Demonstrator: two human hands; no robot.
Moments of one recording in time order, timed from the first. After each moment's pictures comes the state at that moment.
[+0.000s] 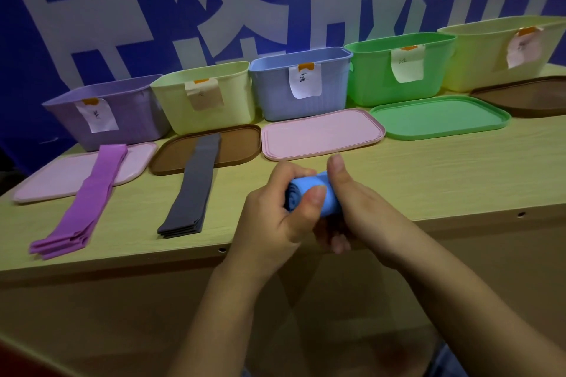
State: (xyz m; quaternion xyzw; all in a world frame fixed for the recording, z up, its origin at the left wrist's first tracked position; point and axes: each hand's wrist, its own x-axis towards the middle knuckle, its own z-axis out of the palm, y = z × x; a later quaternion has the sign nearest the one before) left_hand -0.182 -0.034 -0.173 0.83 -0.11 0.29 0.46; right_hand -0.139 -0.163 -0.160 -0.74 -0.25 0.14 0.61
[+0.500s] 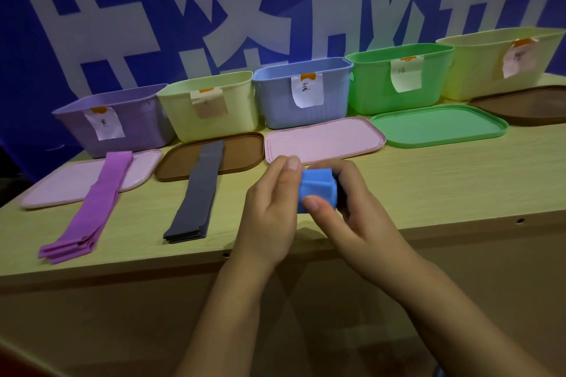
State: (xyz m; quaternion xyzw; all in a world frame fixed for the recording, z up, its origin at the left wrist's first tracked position) left_hand -0.179 -0.042 -0.157 0.77 -0.02 0.26 0.58; right_hand -0.147 -0.161 -0.175 -0.70 -0.41 -0.10 0.58
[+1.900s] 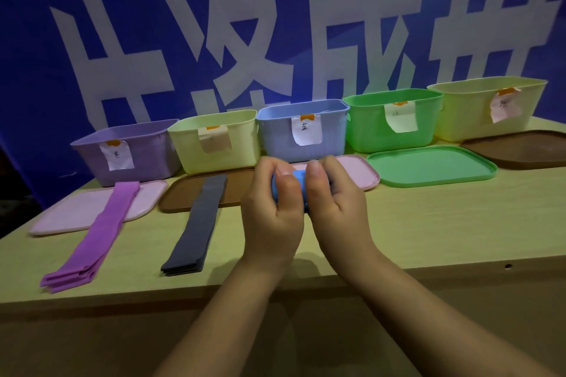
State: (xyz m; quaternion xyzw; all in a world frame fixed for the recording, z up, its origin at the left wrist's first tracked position) left_hand -0.147 -0.055 -0.135 0.73 -0.07 0.50 0.47; right_hand -0.123 -0.134 -0.137 -0.63 -0.32 -0.21 0.67
